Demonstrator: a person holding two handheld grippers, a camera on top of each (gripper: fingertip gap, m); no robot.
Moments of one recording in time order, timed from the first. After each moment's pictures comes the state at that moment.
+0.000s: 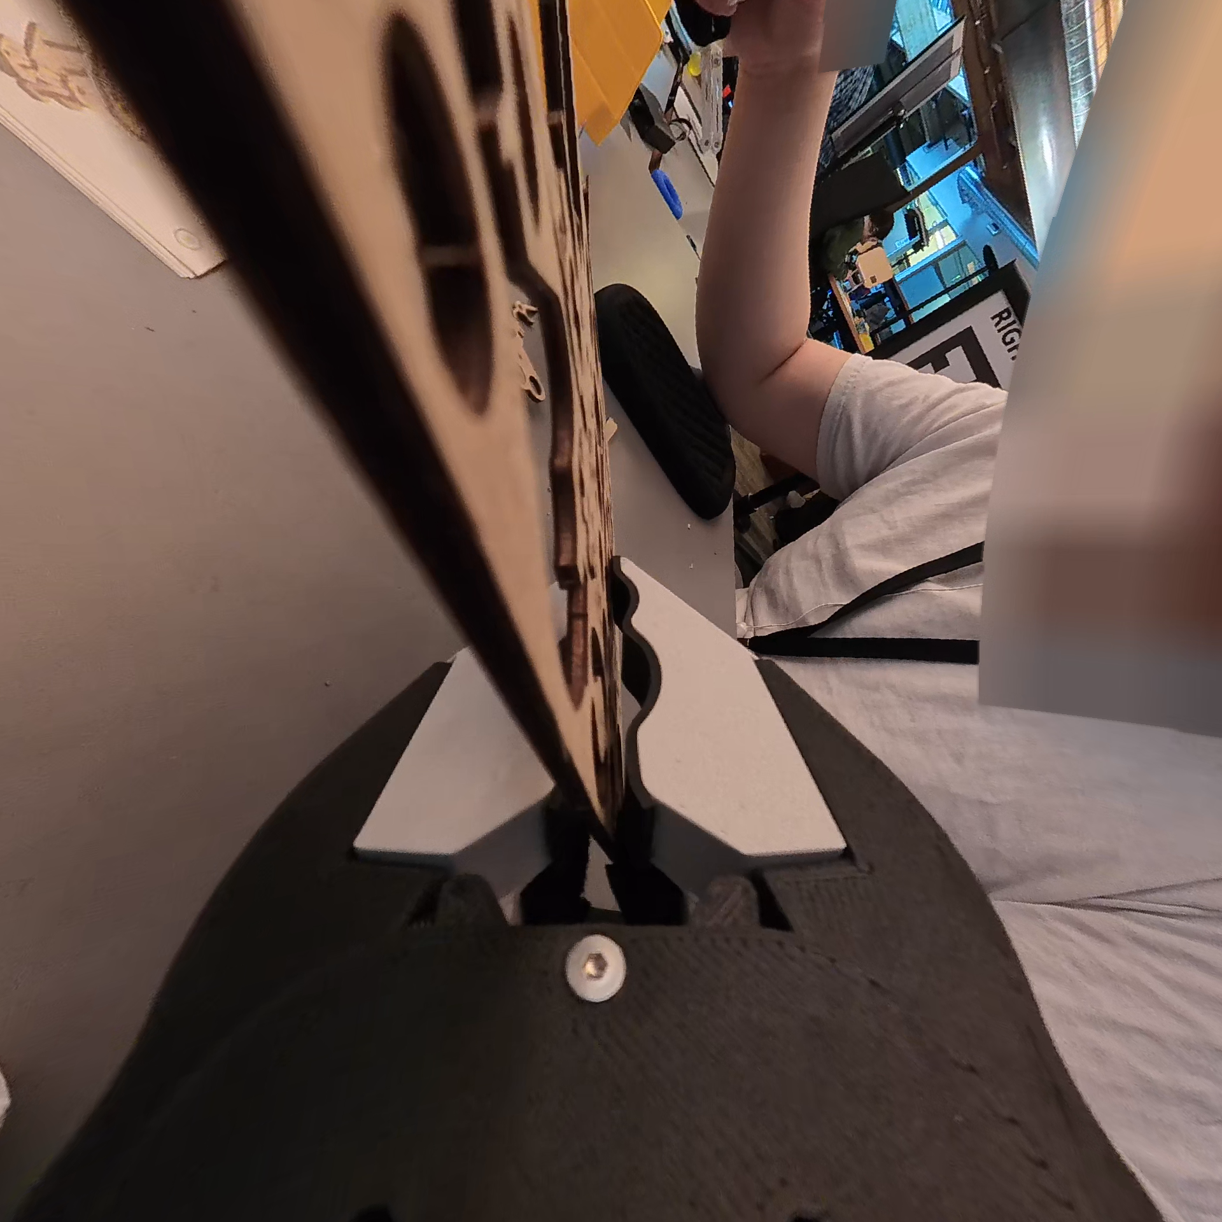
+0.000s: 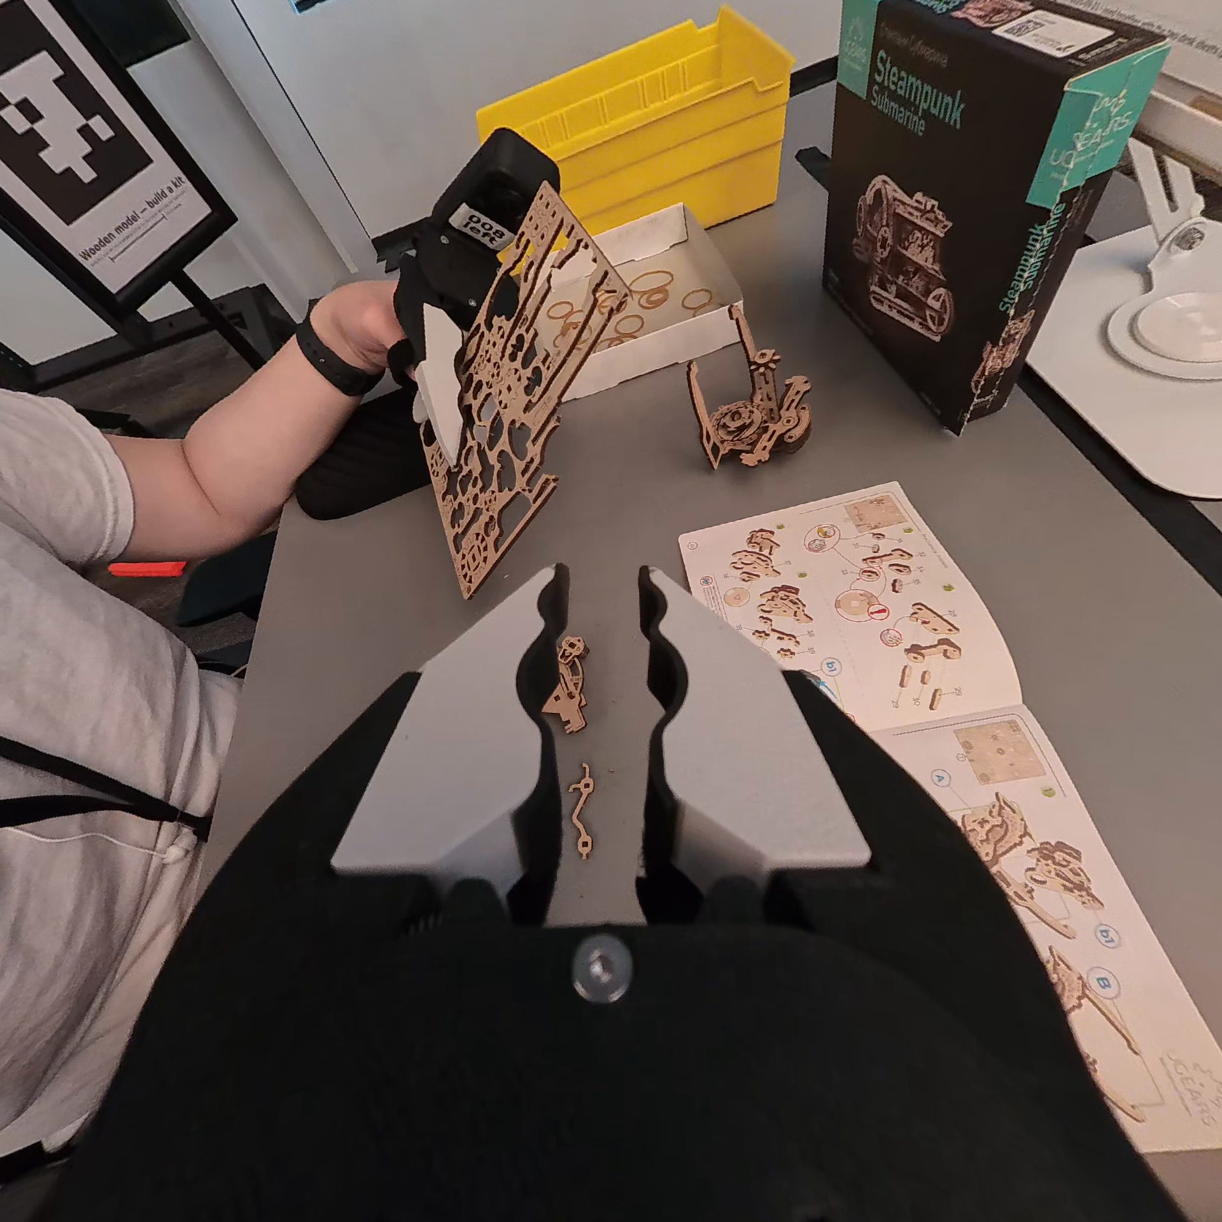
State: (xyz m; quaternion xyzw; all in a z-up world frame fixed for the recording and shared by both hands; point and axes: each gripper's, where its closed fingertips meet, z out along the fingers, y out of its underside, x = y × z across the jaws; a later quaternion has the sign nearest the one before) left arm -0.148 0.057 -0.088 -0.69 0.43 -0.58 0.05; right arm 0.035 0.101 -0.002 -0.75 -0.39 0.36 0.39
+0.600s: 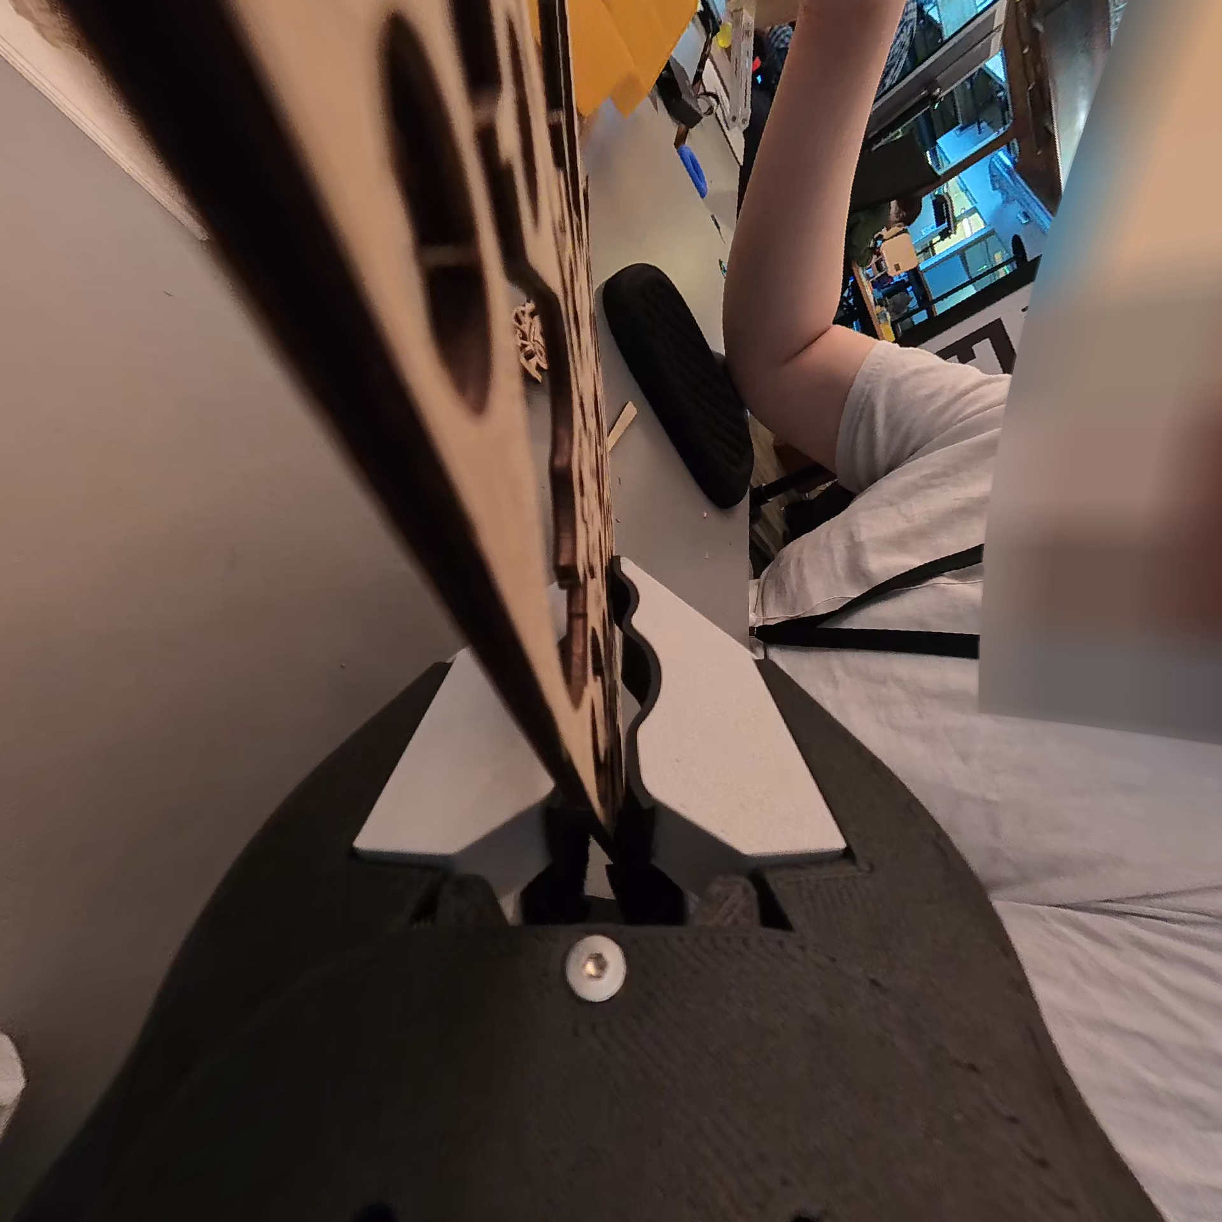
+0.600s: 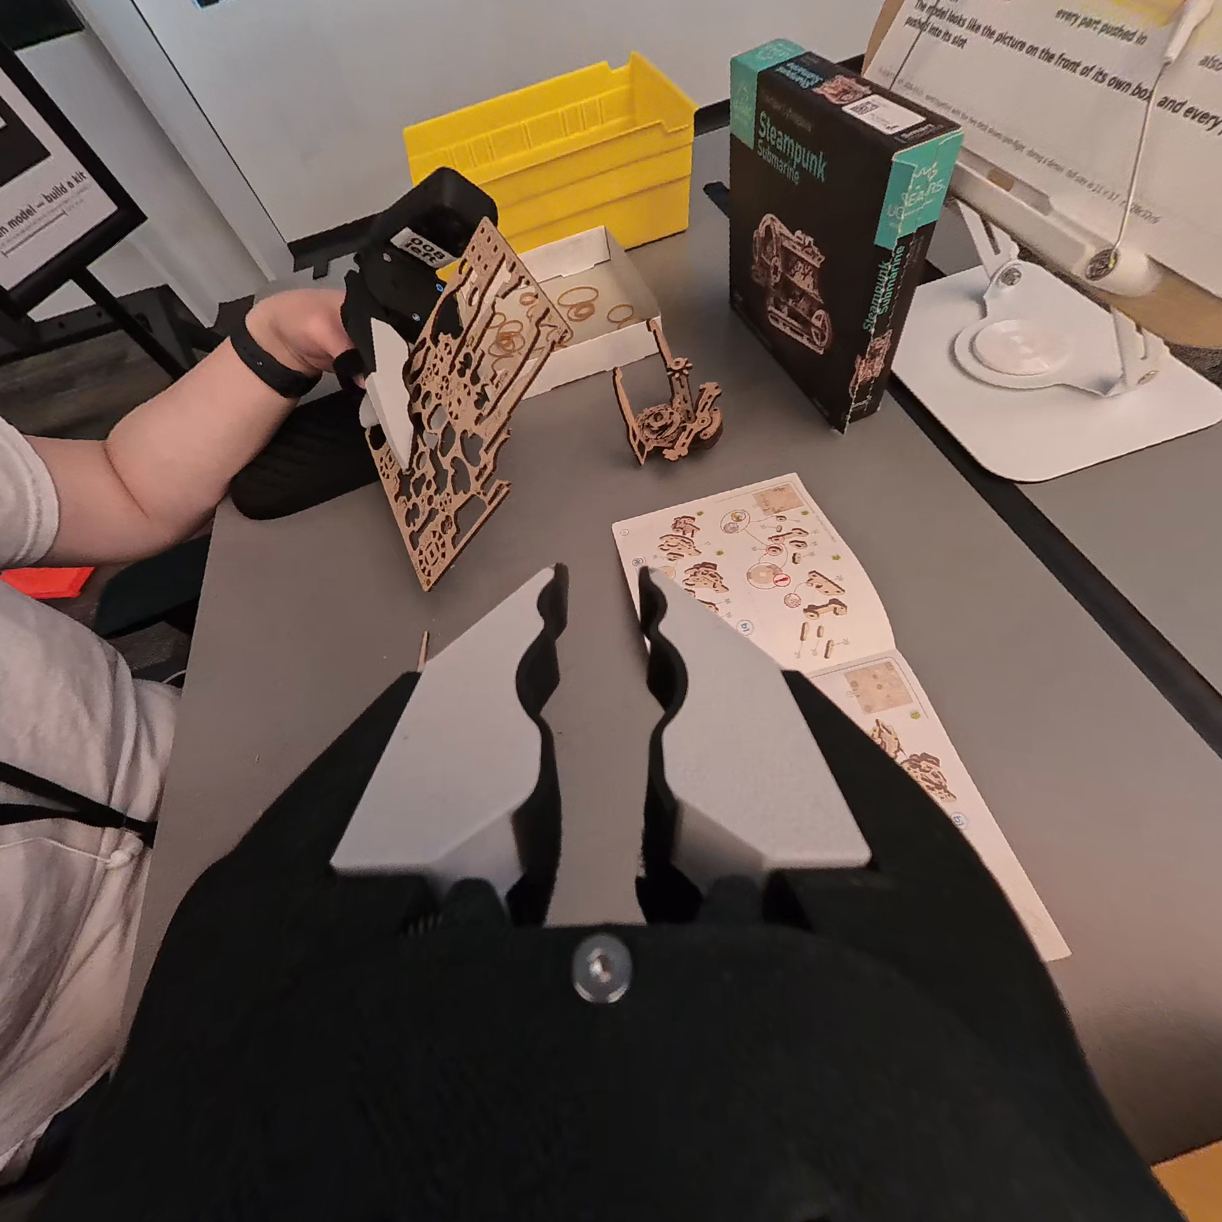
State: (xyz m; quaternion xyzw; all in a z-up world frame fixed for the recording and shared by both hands) left arm -0.149 0.058 -0.097 -0.70 0.43 -0.57 0.04; right arm 0.075 0.106 0.014 -0.76 -0.38 0.32 0.43
